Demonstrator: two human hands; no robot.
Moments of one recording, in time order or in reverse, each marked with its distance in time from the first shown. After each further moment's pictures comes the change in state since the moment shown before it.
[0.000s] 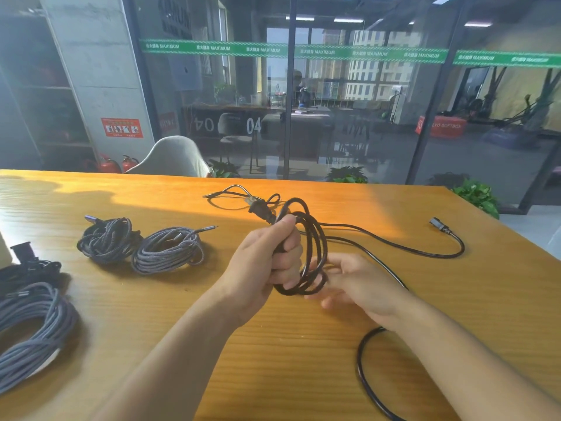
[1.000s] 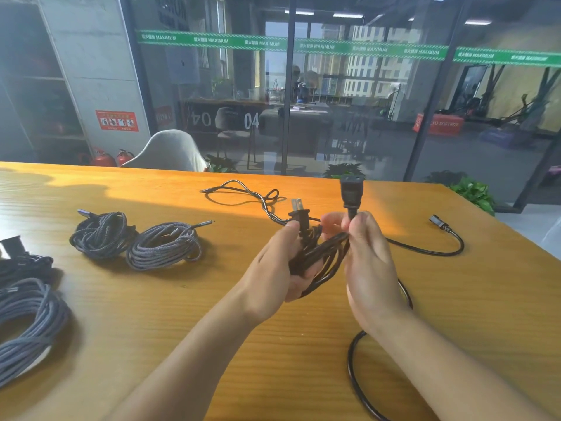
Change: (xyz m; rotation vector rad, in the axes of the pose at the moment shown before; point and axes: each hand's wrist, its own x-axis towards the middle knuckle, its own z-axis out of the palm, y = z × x) left_hand -0.008 -0.005 0.015 0.360 -0.037 -0.056; right_hand -0.007 -0.018 0.037 0.339 0.472 -0.509
